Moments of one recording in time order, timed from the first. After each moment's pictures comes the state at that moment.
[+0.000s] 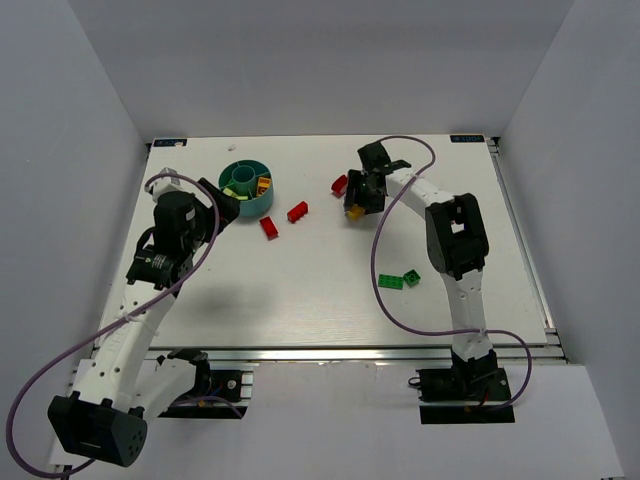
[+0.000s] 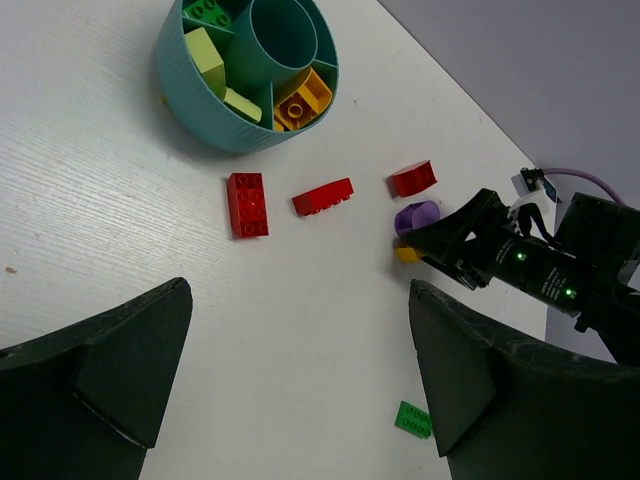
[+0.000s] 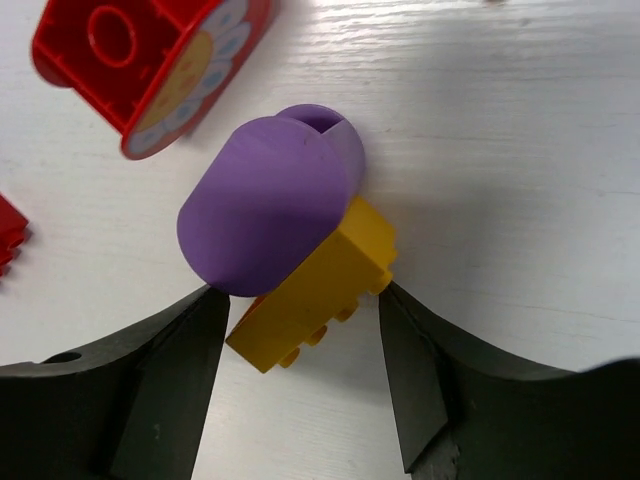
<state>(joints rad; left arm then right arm) -0.22 0.94 0.94 -0.42 -0.15 -0.79 0.43 2.27 1.82 -0.58 -0.07 0.45</state>
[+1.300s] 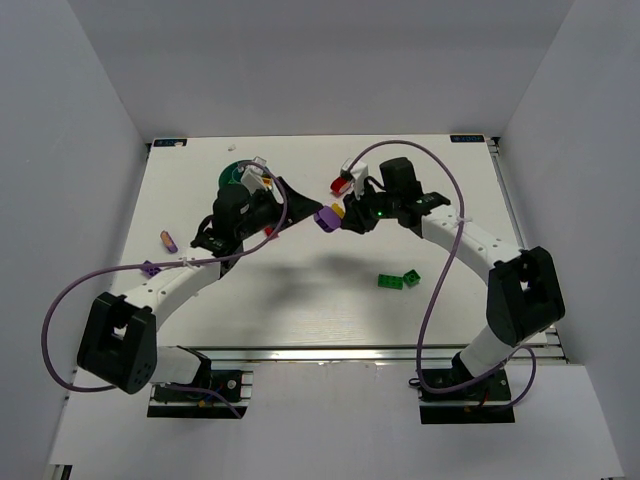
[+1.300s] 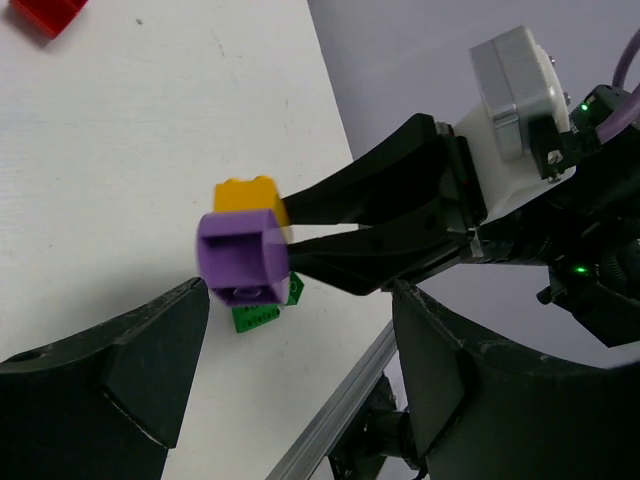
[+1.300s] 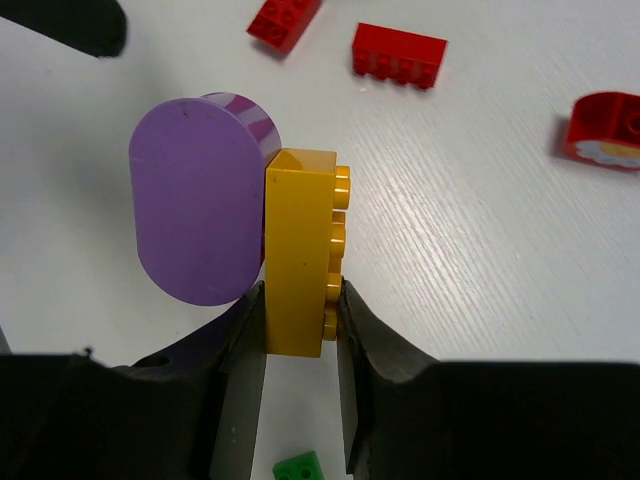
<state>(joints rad) -0.43 1.34 0.84 0.30 0.40 -0.90 0.49 1.61 1.21 -0.26 -0.54 -0.27</state>
